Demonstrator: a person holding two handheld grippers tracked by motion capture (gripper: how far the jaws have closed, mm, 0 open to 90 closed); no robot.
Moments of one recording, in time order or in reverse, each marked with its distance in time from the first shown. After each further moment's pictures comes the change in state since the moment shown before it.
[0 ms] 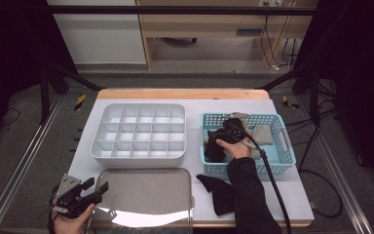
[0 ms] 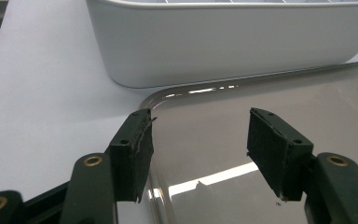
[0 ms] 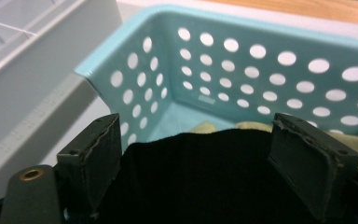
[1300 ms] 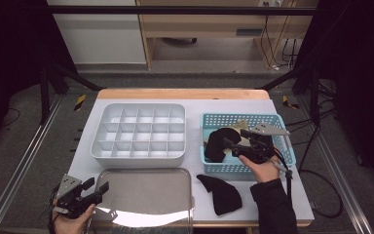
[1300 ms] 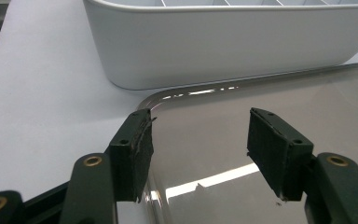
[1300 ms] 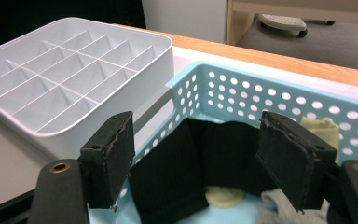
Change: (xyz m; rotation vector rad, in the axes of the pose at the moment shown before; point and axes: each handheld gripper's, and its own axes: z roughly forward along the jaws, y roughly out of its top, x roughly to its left) left arm -0.002 0.000 -0.001 -0.008 0.000 0.001; right arm 0.007 -0.018 -0.122 -0.201 0.098 -0.071
